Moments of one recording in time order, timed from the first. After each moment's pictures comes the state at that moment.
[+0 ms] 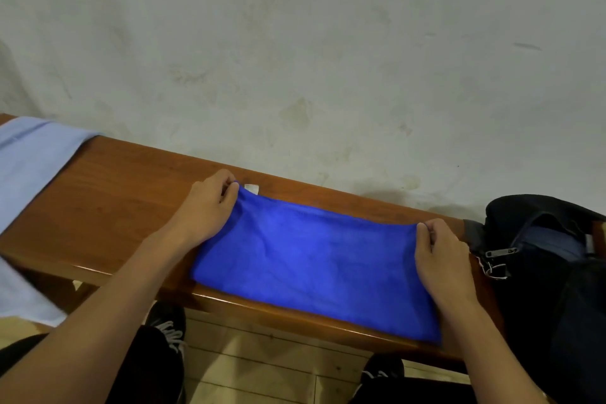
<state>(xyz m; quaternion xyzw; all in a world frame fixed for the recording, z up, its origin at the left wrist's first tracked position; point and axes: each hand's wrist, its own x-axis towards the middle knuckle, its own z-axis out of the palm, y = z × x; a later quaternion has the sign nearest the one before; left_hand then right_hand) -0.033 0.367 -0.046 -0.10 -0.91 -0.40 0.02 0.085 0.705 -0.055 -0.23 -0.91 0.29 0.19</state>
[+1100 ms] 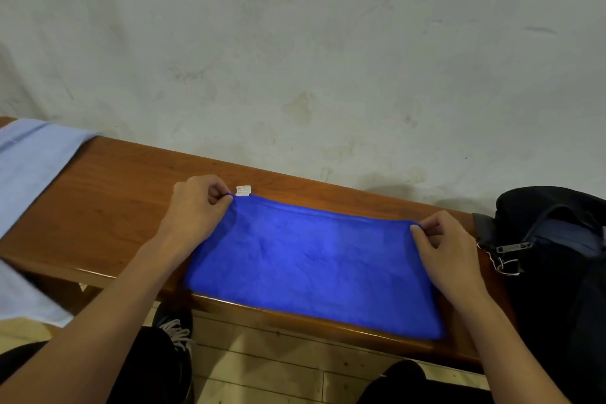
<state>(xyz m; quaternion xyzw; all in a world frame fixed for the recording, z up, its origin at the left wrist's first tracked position) -0.035 0.361 -0.054 -0.02 -0.94 -0.34 0.07 0.082 0.711 -0.061 -0.19 -0.90 0.34 0.19</state>
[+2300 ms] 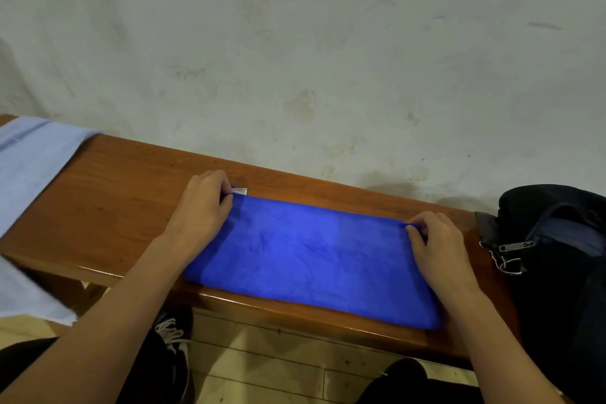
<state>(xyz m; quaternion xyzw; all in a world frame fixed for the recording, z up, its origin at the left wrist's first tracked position) -0.044 0.362 -0.069 -0.10 -0.94 -0.29 0.11 0.072 0.712 -0.071 -0.15 -0.95 0.24 0.15</state>
